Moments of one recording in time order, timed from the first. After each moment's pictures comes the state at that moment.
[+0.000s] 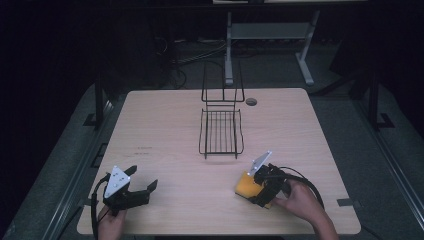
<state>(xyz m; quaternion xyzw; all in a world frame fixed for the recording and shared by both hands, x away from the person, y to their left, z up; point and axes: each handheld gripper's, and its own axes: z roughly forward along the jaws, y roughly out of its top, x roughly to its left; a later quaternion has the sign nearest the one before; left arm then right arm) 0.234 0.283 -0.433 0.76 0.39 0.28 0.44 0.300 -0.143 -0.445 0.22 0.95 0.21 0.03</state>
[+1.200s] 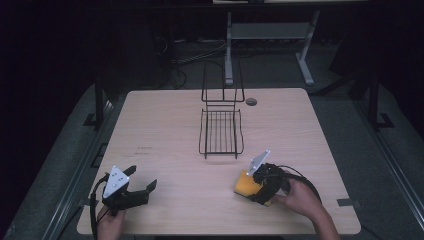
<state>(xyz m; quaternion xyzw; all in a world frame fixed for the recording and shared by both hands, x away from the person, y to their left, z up) 0.234 0.285 -0.433 0.76 0.39 0.28 0.44 0.305 -0.141 -0.442 0.18 0.96 0.22 0.03</state>
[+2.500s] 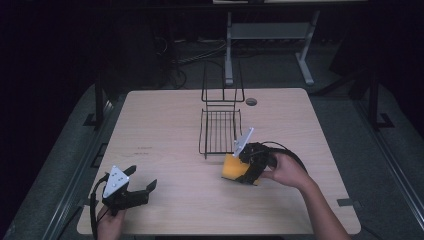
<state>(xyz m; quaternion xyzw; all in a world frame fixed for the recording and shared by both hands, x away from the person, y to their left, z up) 0.235 0.285 -0.432 0.76 0.39 0.28 0.44 0.353 -0.105 -0.403 0.09 0.97 0.23 0.02</state>
